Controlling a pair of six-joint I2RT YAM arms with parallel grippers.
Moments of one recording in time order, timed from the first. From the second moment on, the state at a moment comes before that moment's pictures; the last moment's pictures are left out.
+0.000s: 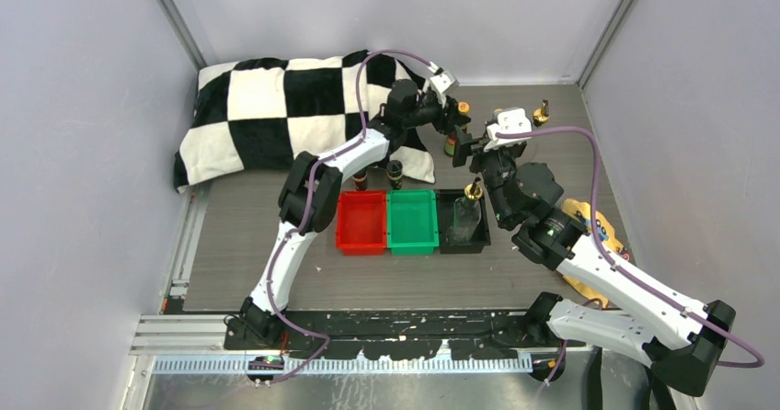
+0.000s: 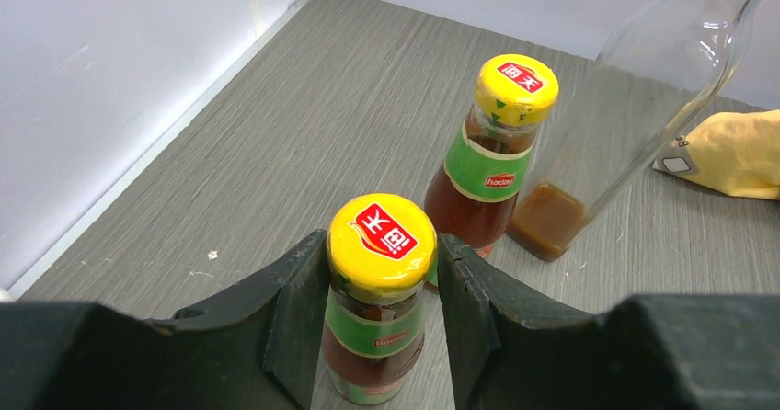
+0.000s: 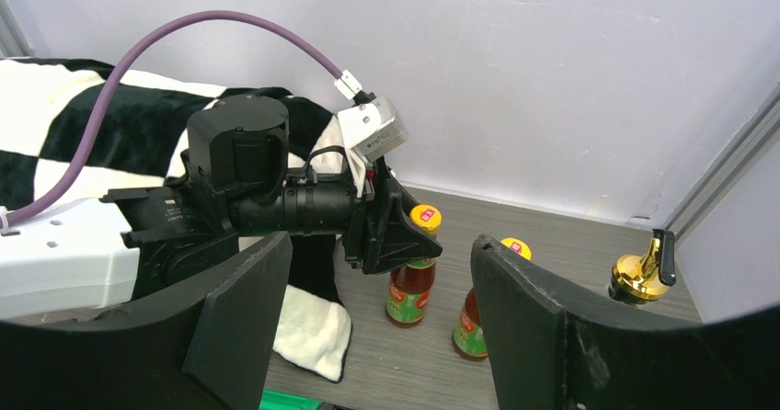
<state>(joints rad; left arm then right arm) -0.62 2.41 2.00 0.35 0.57 0.01 0.83 0.92 0.90 0.22 0.63 -0.18</state>
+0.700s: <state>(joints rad) -0.62 2.41 2.00 0.38 0.57 -0.01 0.83 0.92 0.89 0.22 0.63 -0.18</state>
